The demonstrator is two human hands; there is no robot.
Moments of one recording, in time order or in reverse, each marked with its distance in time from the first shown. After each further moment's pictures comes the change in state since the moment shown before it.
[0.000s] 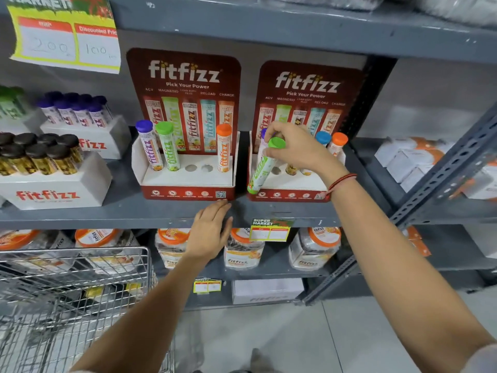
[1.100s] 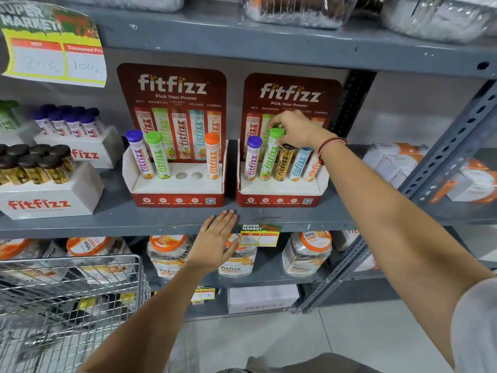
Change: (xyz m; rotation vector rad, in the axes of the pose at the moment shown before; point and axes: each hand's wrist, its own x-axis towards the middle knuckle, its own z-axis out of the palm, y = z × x) left_hand -0.002 0.008 0.031 0.196 -0.206 0.172; right_hand 0.056 0.053 -0.037 -0.300 -0.073 0.075
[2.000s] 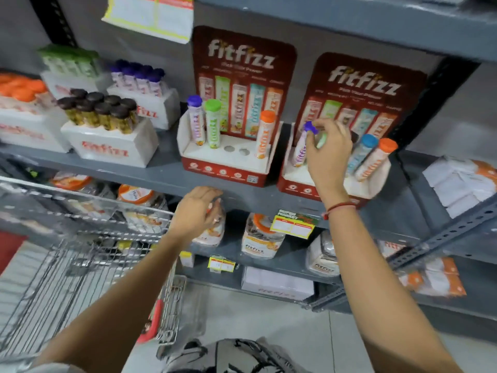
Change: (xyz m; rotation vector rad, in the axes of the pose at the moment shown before) left_hand -0.060 -0.050 -0.070 -0.116 0.294 -0.260; right_hand -0.063 -0.071 0.076 0.332 0.780 -0.024
